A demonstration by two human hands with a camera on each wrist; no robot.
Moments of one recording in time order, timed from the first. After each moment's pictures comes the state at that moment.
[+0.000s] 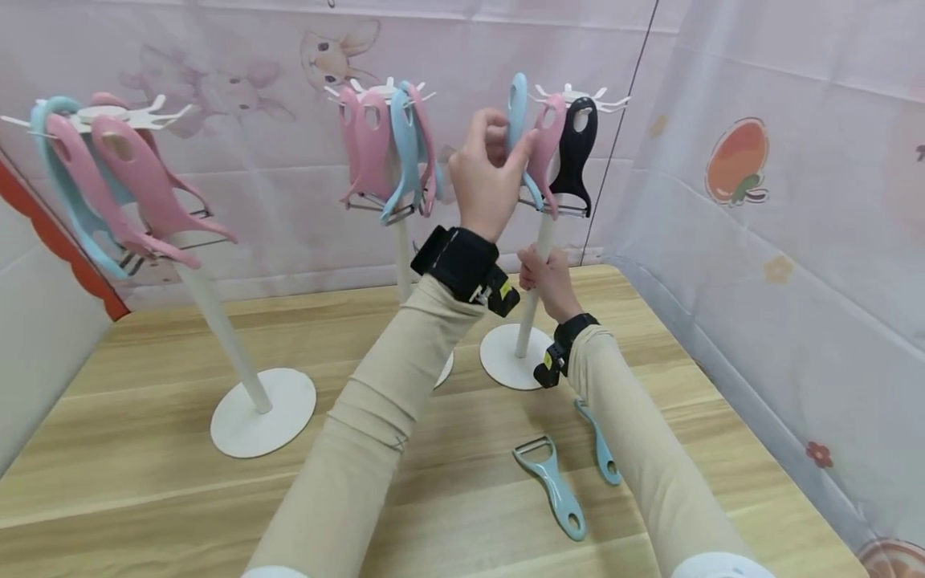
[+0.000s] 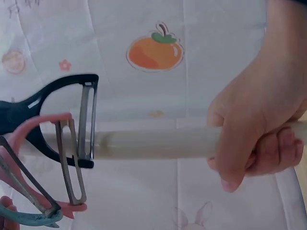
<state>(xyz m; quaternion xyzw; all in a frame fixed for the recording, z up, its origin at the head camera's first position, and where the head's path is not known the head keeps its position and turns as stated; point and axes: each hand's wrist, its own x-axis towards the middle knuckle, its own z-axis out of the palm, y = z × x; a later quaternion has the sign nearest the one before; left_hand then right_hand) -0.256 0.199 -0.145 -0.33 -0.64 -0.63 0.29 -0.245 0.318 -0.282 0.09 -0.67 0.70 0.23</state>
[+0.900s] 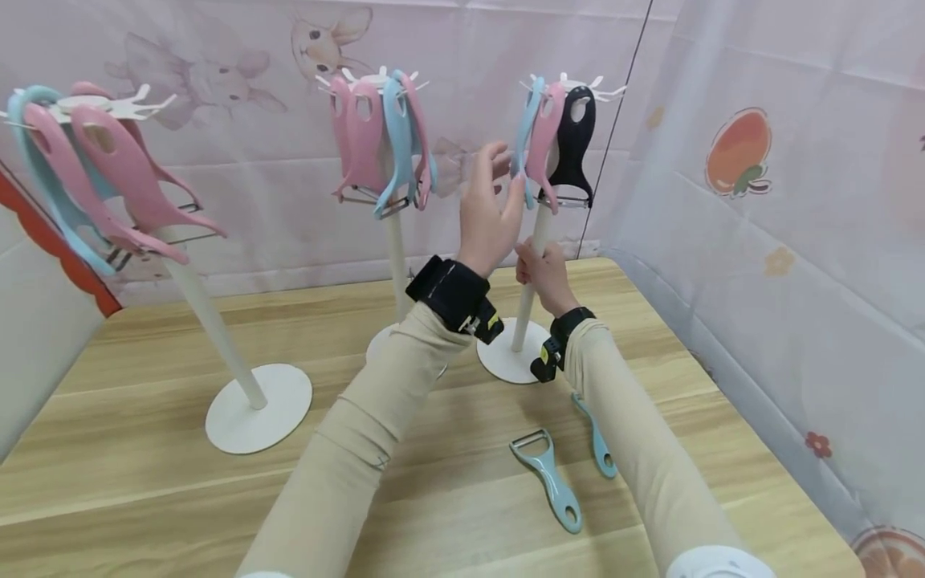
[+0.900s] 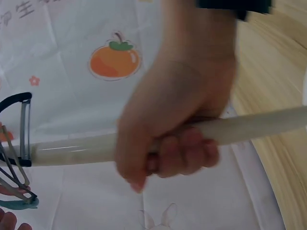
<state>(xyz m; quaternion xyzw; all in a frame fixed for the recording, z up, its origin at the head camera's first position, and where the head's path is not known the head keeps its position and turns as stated) -0.257 0.197 -0.190 -0.41 -0.66 -0.58 0.24 -0.245 0.316 -0.280 0.06 -0.70 0.67 0.24</state>
